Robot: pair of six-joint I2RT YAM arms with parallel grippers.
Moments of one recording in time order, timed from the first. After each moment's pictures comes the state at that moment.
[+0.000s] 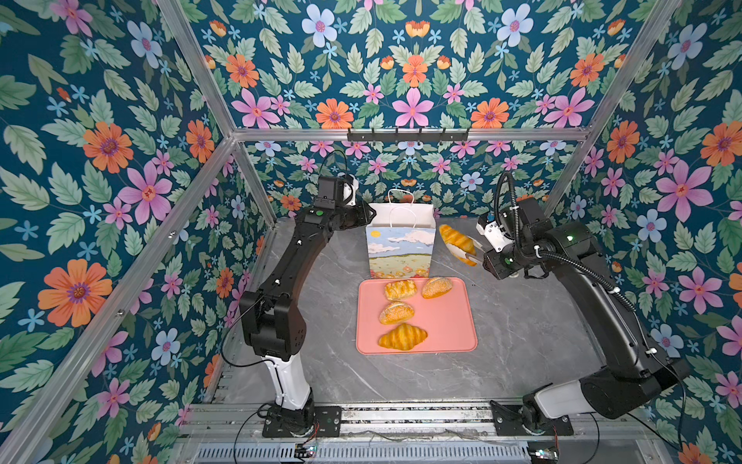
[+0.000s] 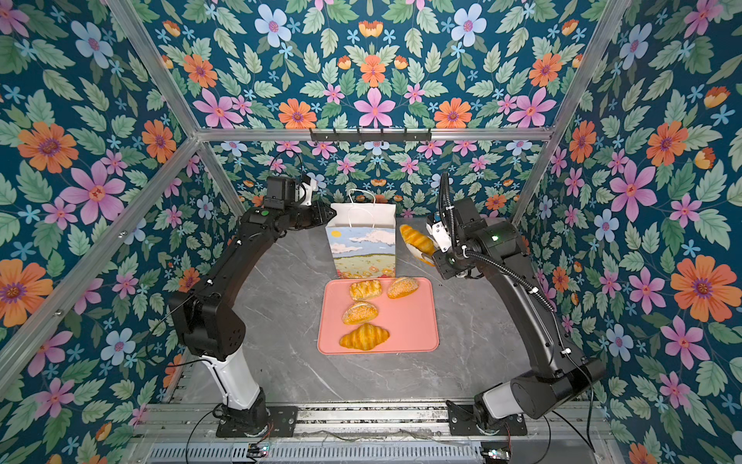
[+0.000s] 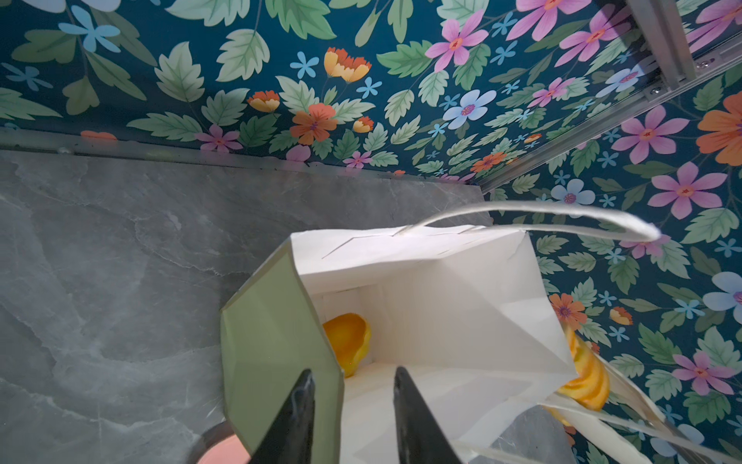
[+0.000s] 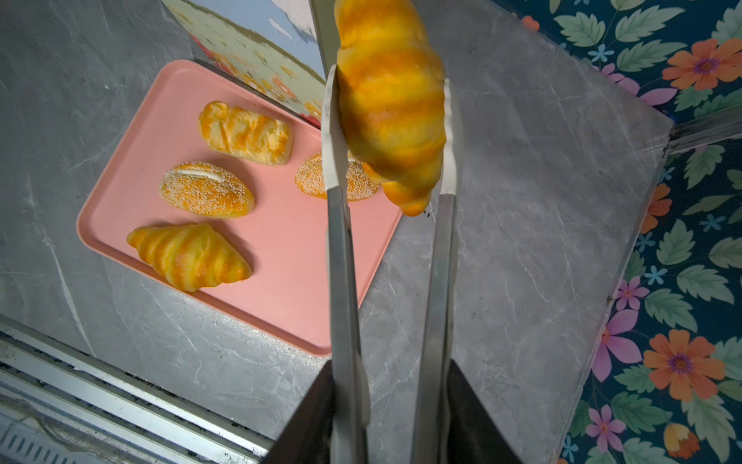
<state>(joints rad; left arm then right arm) -0.27 1.84 1.86 -0.63 0.40 -0.41 0.38 1.45 1.84 -1.39 0.03 -0.14</state>
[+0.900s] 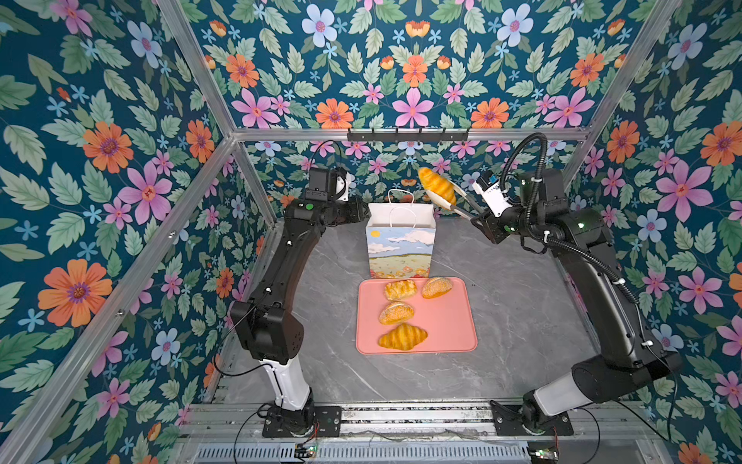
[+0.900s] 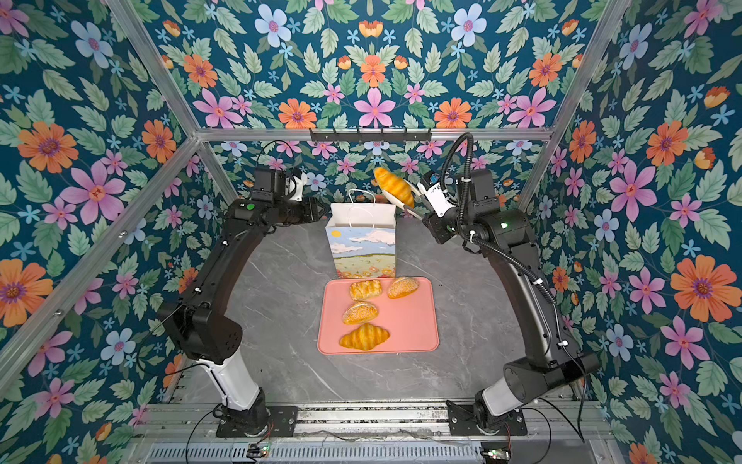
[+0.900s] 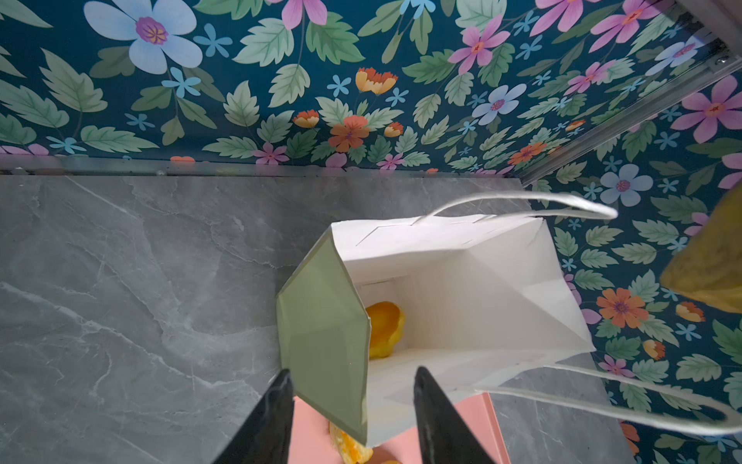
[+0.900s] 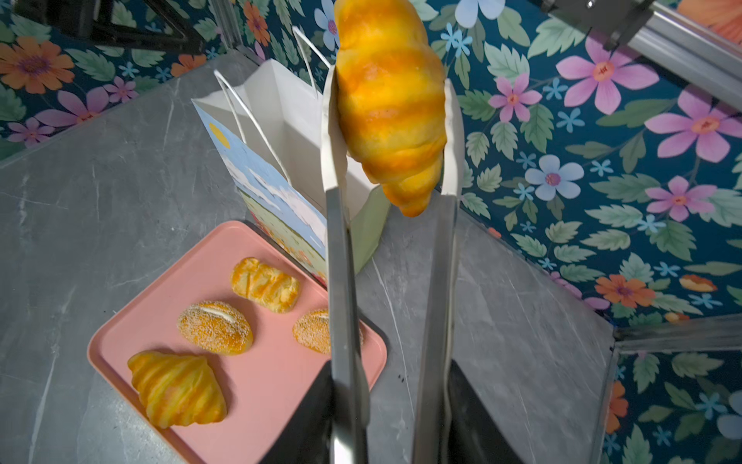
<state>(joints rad) -0.26 1.81 1.98 -0.82 0.30 -0.29 0.33 1.54 2.01 -1.07 -0.16 -0.33</state>
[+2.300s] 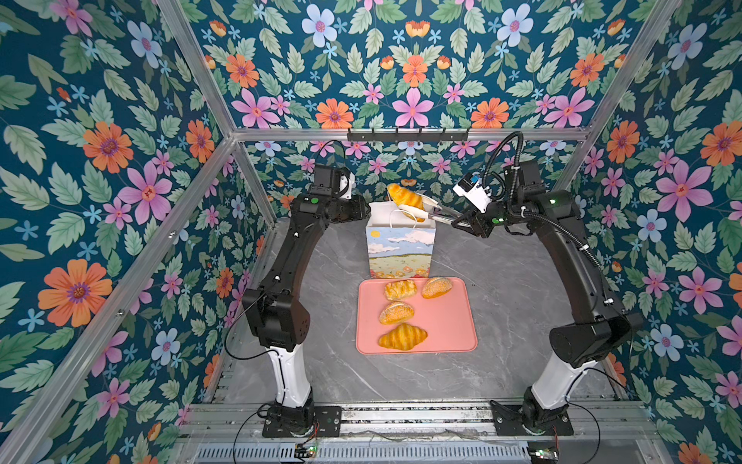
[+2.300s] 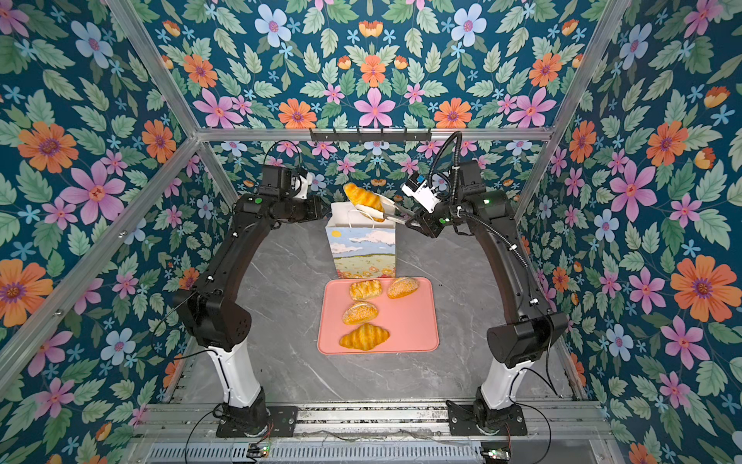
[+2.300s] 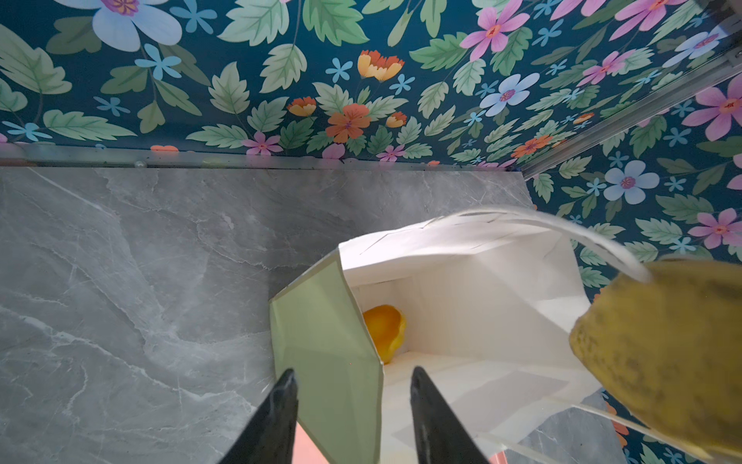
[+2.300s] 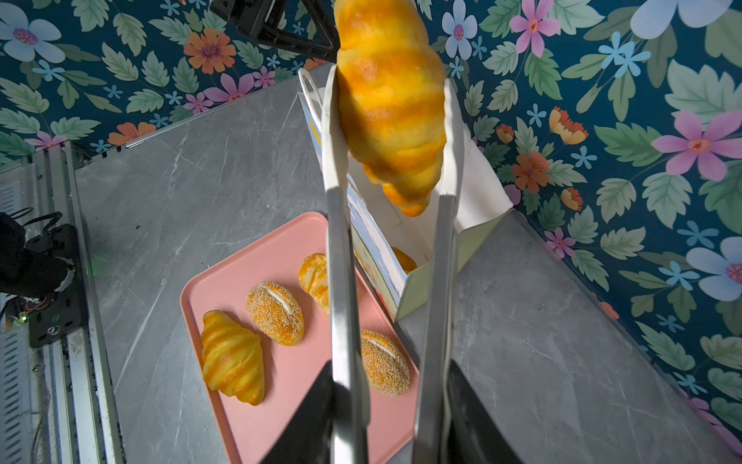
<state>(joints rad) -0.25 1.93 2.10 -0.86 0.34 -0.29 0.24 1.77 2.15 -1.14 -0.56 -0.53</state>
